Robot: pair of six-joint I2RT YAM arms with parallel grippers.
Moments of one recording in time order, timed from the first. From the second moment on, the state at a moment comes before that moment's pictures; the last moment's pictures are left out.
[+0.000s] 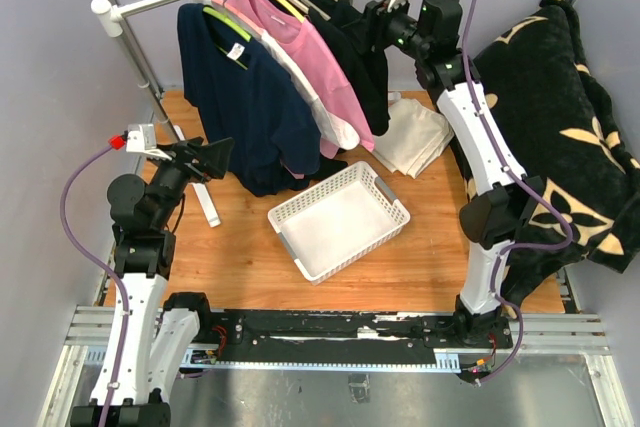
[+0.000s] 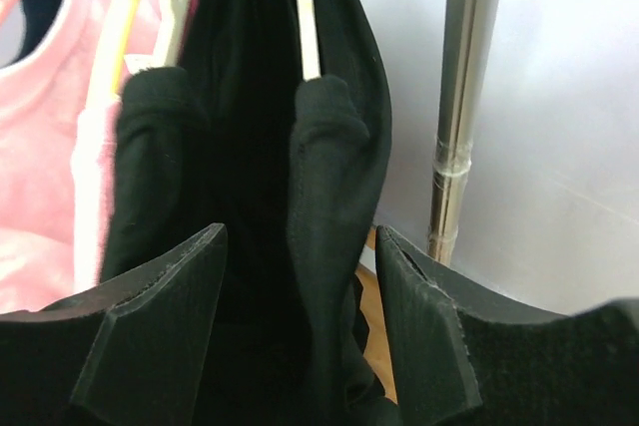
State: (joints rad) left arm 0.03 0.63 0.71 0.08 0.34 -0.53; right arm 0.34 1.95 2.22 -0.22 -0.46 0.12
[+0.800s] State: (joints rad) left arm 0.03 0.63 0.71 0.08 0.34 -0.53; right arm 0.34 1.96 2.22 -0.24 -0.45 0.09
